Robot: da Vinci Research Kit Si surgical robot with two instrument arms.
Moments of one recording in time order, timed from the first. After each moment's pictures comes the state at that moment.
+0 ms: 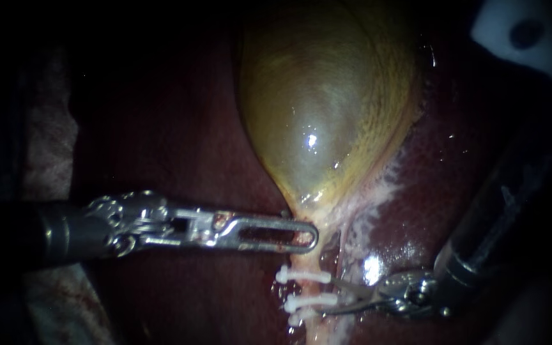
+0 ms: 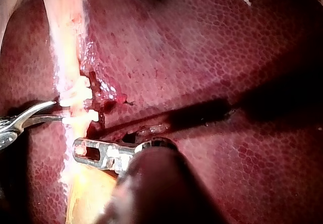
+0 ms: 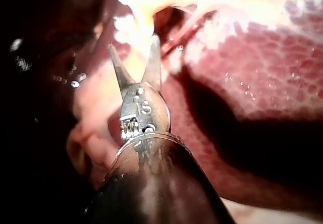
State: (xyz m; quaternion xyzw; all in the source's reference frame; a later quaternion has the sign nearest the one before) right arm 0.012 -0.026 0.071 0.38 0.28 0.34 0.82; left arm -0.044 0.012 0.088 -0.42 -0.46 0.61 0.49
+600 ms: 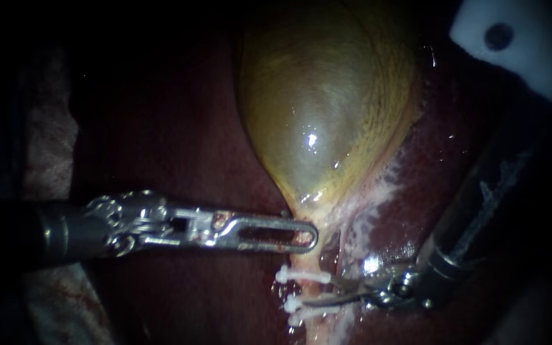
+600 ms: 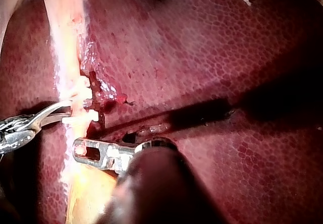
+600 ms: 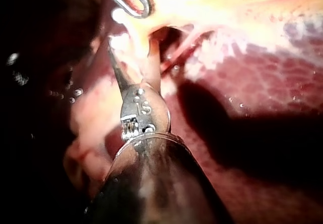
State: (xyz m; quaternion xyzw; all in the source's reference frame) right arm 0.014 -0.025 0.074 0.38 0.28 0.35 0.81; left arm -0.044 0.012 0.088 -0.42 -0.46 0.61 0.49
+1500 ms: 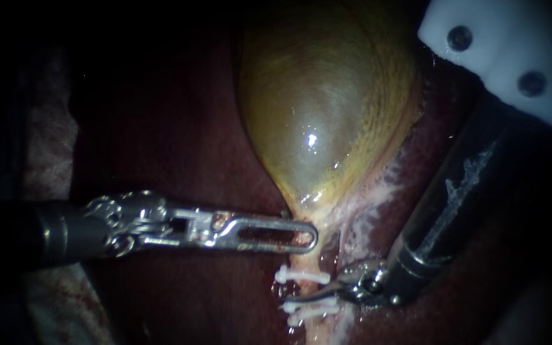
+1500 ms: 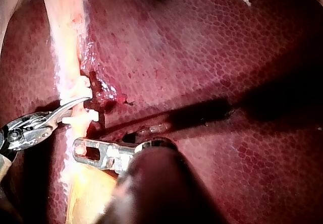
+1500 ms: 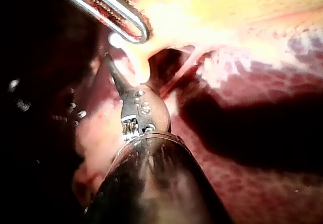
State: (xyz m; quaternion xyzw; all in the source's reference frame) right arm 0.017 -0.025 0.075 0.39 0.27 0.37 0.80; left arm -0.044 0.012 0.088 -0.42 -0.46 0.61 0.49
